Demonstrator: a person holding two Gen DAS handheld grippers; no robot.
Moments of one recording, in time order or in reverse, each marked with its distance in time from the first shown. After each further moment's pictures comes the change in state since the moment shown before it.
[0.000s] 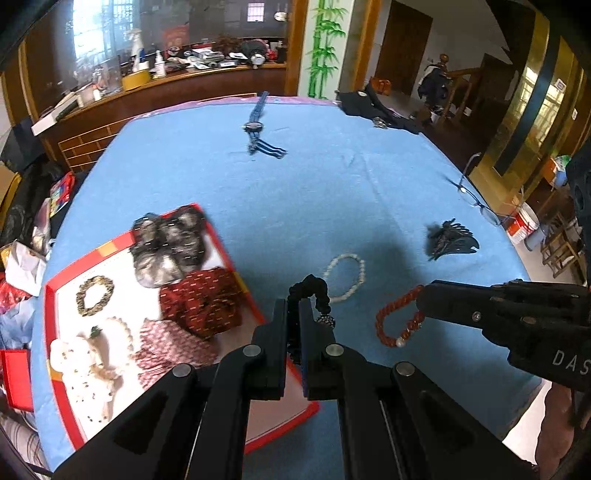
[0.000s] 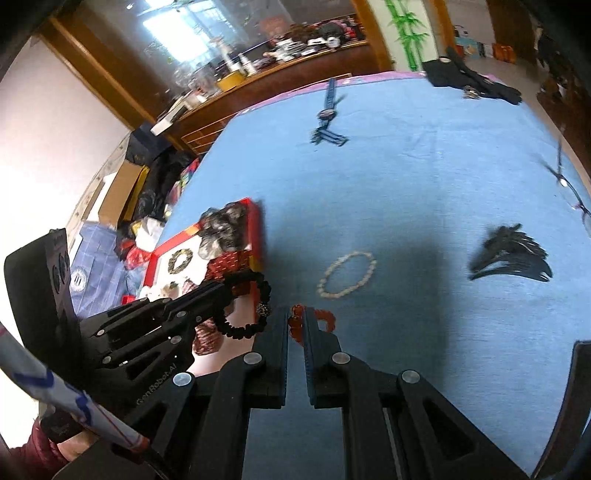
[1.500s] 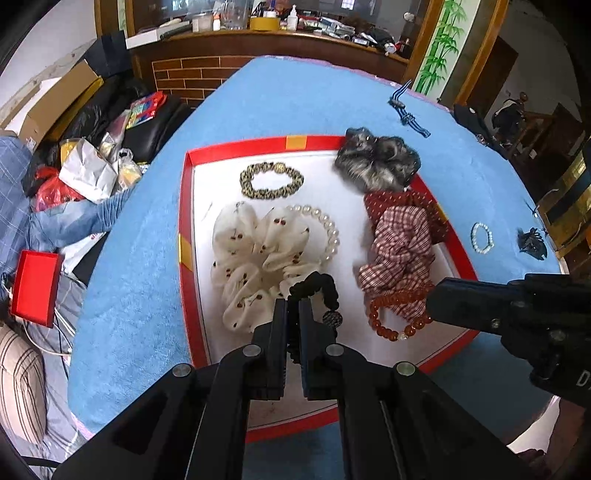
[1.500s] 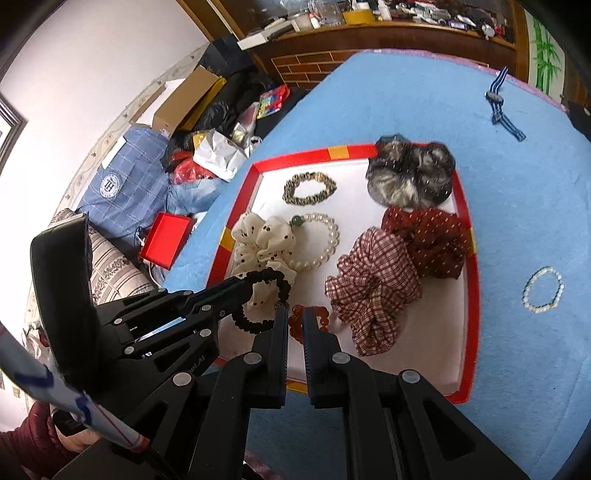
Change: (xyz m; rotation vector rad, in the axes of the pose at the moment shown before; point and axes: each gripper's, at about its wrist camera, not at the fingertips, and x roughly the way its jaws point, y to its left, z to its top) left arm -0.031 0.175 -0.099 -0.273 0.075 0.129; right arm 0.116 0.170 -0.033 -0.273 0.211 0.098
